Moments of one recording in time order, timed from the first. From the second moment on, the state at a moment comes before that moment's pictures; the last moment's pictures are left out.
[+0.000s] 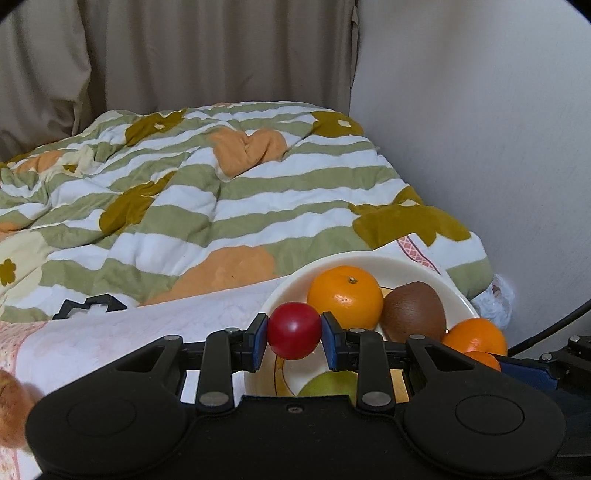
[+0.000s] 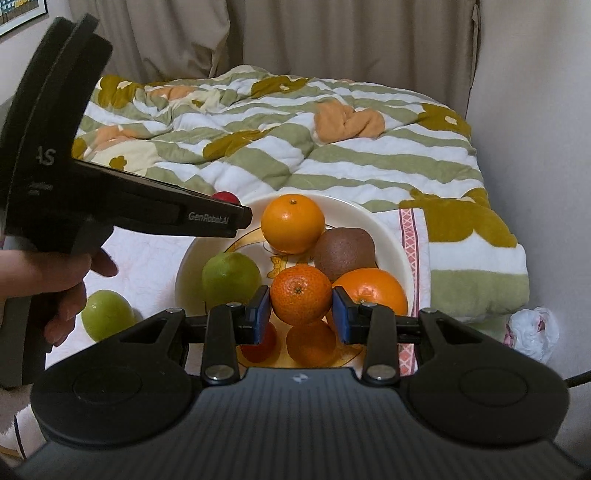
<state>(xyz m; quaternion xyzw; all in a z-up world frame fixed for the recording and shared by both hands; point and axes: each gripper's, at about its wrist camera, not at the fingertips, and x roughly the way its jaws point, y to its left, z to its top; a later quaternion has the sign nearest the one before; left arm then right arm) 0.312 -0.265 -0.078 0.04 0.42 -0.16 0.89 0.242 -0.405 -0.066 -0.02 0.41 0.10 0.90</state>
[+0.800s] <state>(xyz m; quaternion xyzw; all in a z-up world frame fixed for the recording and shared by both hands) 0.274 -0.205 -0.053 0.05 0.41 -0.09 0.91 0.266 -0.393 -0.089 -0.06 0.40 0.16 0.90</state>
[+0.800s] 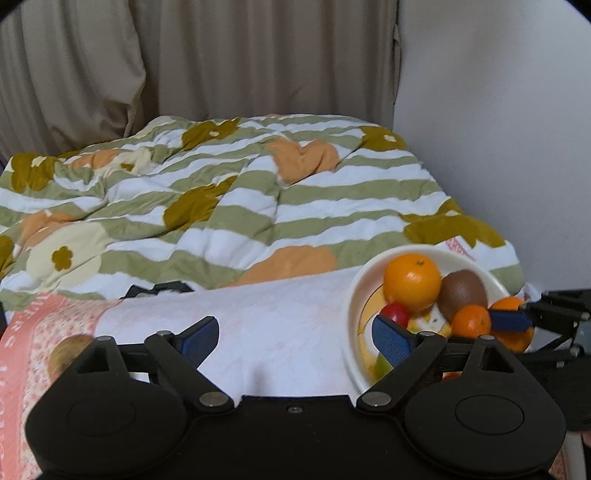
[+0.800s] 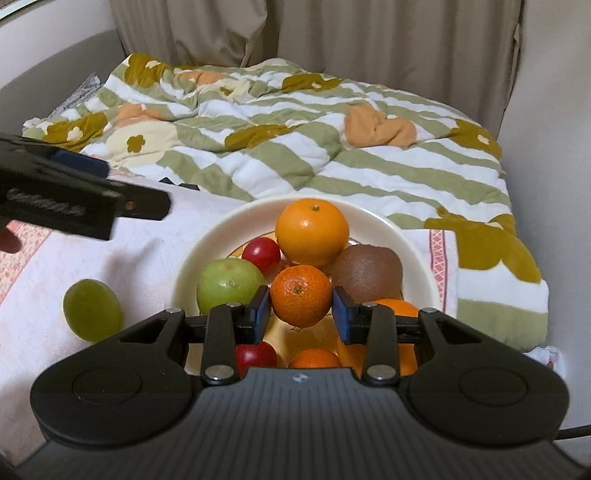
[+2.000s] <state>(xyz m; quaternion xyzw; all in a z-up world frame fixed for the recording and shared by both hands) 0.133 -0.174 0.013 0.02 0.32 -0.05 0.94 0.156 -0.401 -0.007 -0.02 0.36 0.13 0.92</state>
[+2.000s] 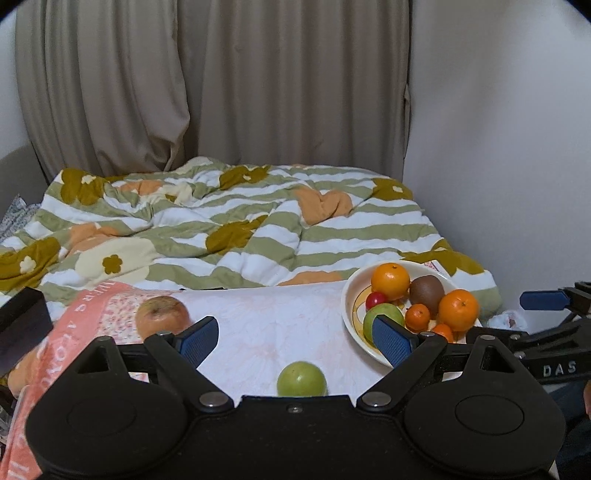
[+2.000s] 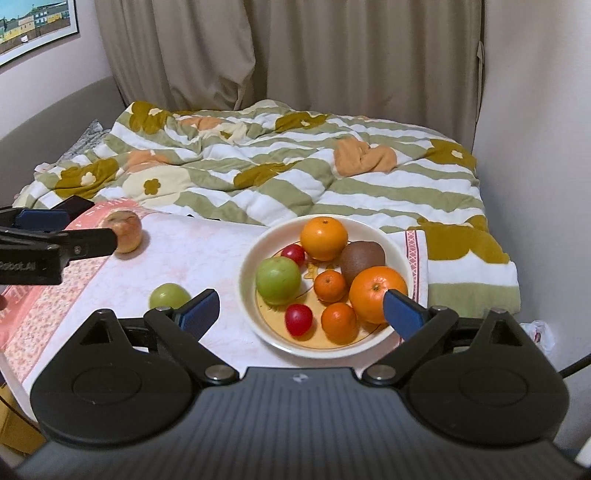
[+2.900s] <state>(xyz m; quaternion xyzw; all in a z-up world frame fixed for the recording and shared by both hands) 0.150 -0.015 0.002 0.06 0.34 -0.09 0.93 0.118 -0.285 -0.006 0.05 0.38 0.01 0.92</state>
